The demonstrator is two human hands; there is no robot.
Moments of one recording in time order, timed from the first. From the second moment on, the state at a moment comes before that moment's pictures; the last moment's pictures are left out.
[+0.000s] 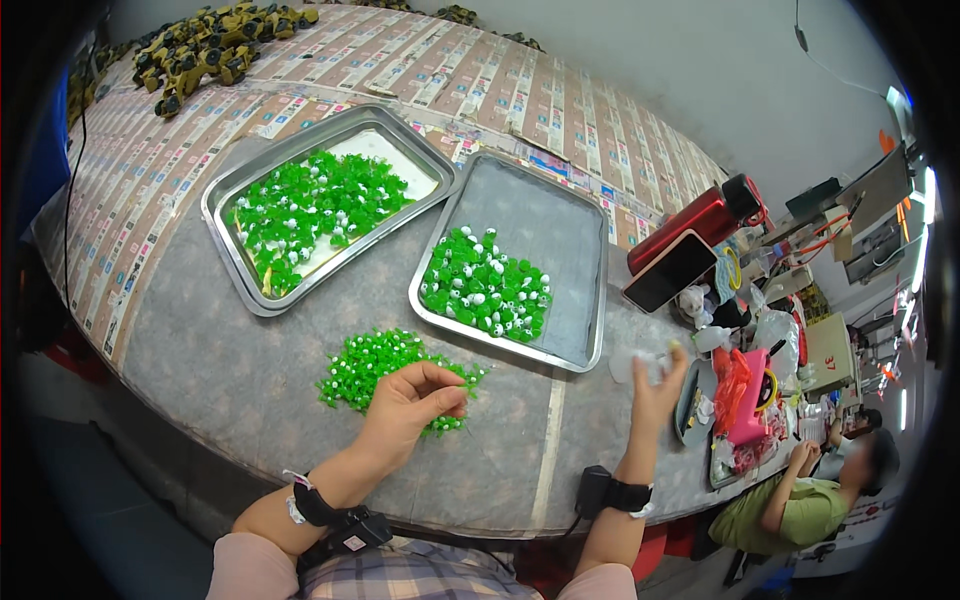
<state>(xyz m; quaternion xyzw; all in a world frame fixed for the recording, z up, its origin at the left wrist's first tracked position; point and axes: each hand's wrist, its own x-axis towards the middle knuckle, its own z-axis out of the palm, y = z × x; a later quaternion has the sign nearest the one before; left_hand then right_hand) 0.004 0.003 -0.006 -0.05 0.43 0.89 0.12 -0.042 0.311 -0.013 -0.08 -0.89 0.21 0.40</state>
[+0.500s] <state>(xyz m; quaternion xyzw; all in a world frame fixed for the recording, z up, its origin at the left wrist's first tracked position) 0.003 0.003 -0.006 -0.05 0.43 0.89 0.12 -0.087 0.209 0.006 0.16 -0.94 0.30 0.08</state>
